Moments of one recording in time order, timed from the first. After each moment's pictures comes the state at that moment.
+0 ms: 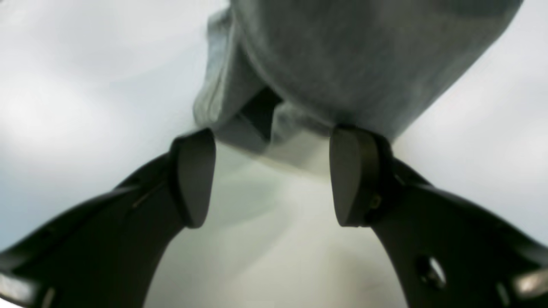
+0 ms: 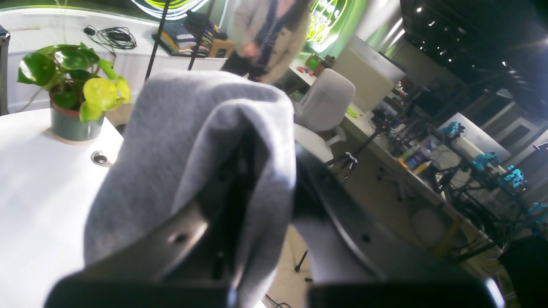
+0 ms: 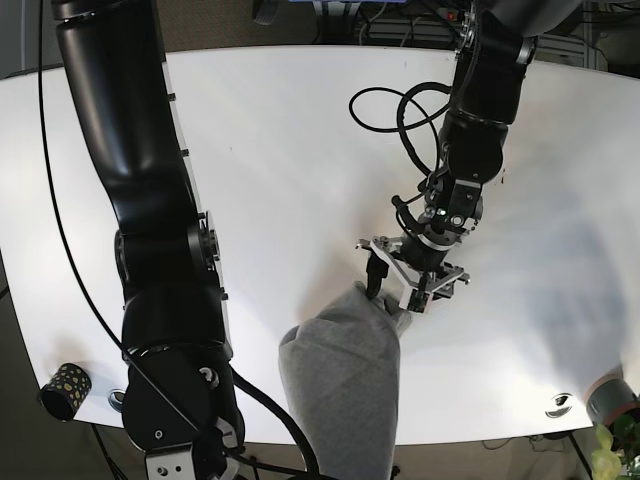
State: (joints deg) left arm -15.6 -2.3 13.8 67.1 -5.1 -6.9 12.0; right arm 72.2 -3.0 -12.1 78.6 7.9 27.7 -45.0
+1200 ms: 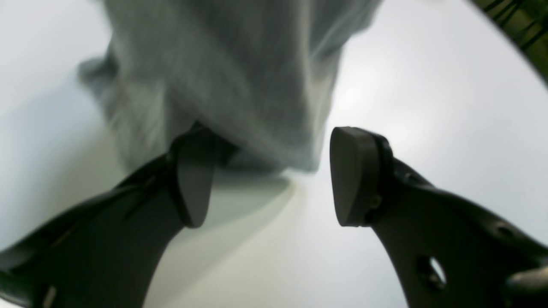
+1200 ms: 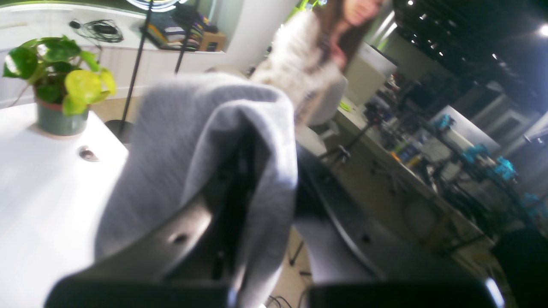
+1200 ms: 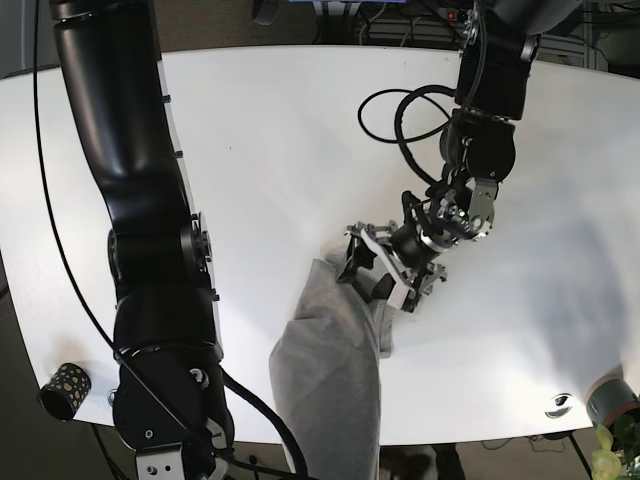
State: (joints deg) left arm -13.3 -4.6 13.3 76.7 -22.3 -20.0 26.7; right arm 72.2 -1.5 -11.9 78.6 7.9 27.9 -45.1
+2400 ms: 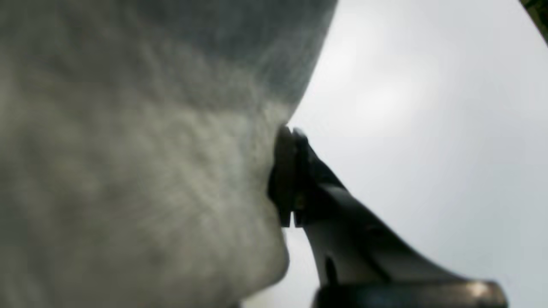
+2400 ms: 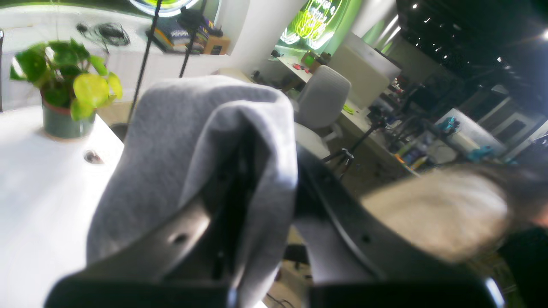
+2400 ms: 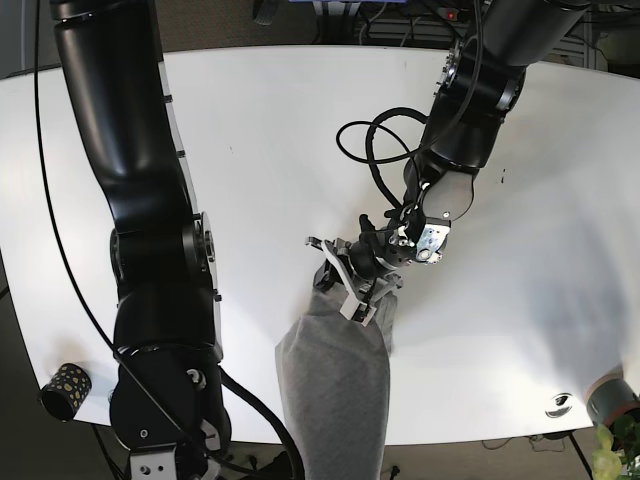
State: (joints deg) left arm -26.5 1.0 20.5 50.1 -19.9 -20.3 19.9; right arm 72.2 -1.7 -9.4 78.6 7.9 28.1 -45.1
